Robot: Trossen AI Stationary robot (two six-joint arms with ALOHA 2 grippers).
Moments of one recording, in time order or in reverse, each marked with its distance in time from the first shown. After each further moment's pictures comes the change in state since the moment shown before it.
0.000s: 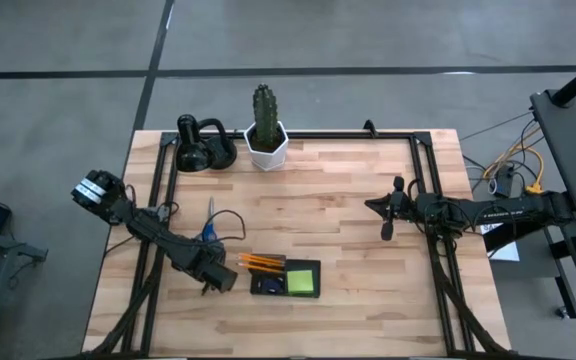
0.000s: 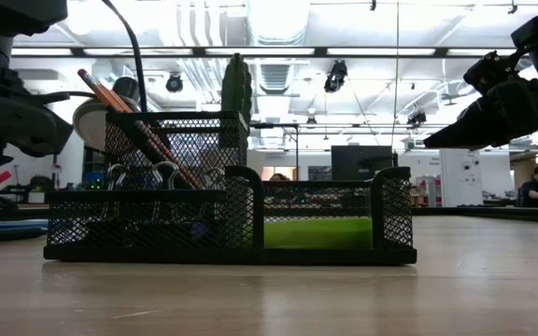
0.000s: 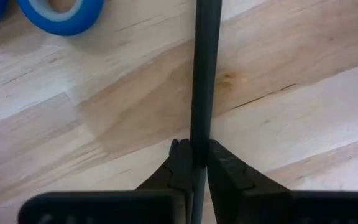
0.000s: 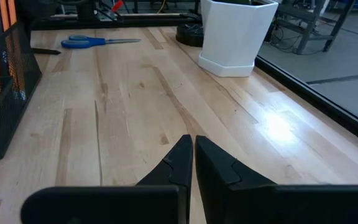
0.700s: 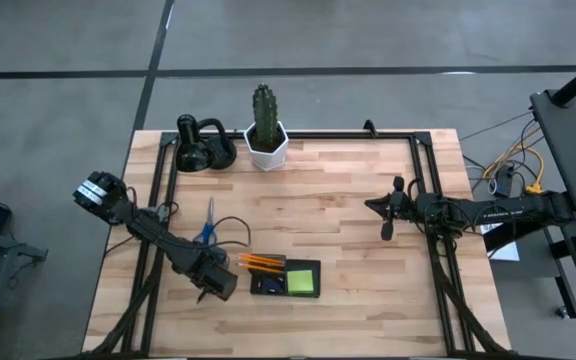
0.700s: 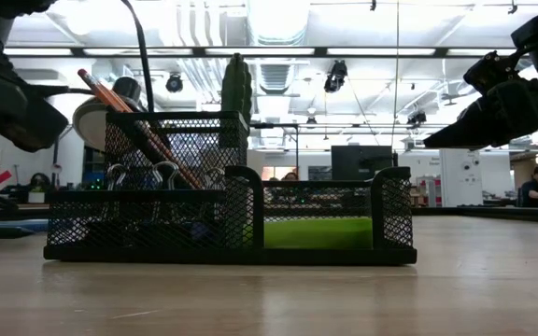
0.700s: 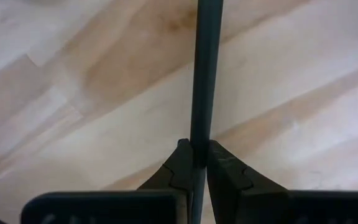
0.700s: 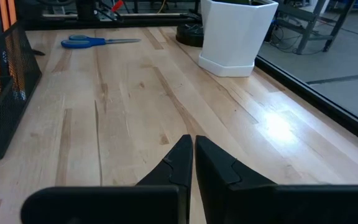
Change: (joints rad) left arm -0.002 0.002 0.065 -0.012 0.090 0.104; right arm 0.000 0.000 0.000 0.000 0.000 0.000
